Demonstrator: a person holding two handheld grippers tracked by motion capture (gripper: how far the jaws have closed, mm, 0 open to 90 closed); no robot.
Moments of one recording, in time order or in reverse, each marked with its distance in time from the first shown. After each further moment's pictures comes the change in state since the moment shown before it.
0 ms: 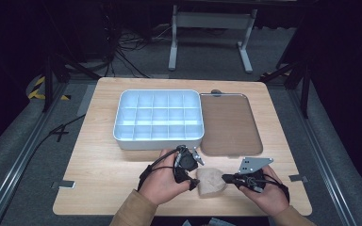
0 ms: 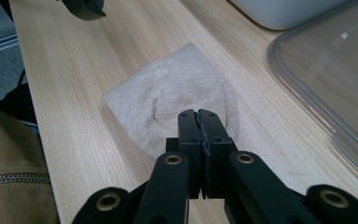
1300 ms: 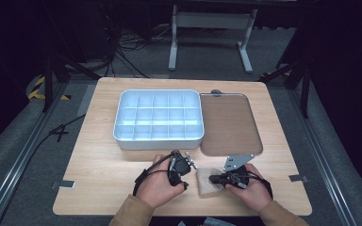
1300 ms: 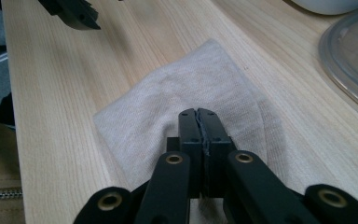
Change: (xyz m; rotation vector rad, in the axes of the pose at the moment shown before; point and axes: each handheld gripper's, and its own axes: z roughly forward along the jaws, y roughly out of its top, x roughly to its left) left arm 0.006 -0.019 0.016 0.123 0.014 -0.067; right arm -0.003 0.003 0.047 0.028 0.081 0.030
